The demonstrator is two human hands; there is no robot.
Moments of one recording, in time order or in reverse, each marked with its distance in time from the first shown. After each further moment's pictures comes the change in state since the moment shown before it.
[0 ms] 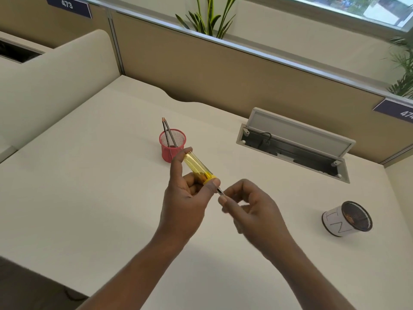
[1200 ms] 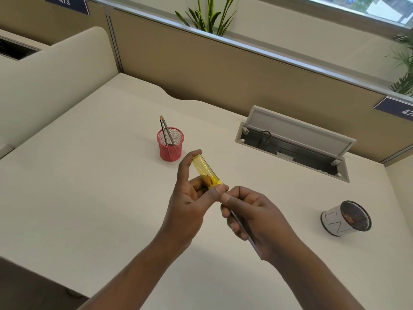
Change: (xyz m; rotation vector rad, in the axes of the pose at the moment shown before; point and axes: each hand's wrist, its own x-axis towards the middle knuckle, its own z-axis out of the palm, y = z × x) left_hand -0.003 -0.010 0.008 -0.160 -0.127 -0.058; right_hand 0.007 0.002 -0.012 0.564 -0.247 0.231
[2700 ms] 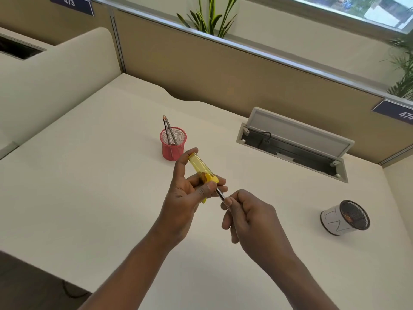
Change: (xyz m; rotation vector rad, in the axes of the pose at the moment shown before) left_hand 0.003 -0.001 -0.019 -0.193 -0.111 -0.049; right_hand -0.021 0.014 0.026 -0.773 0.282 -0.246
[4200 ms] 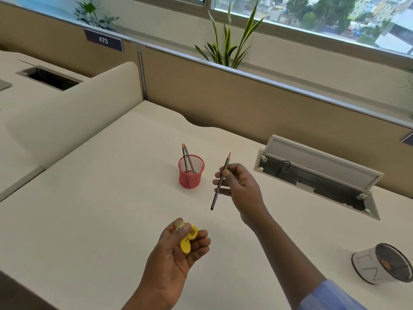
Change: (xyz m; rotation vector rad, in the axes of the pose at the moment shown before) left_hand -0.029 -0.008 -0.056 -0.404 0.409 -0.330; right_hand 0.166 0.001 0.046 0.528 0.017 -0.033
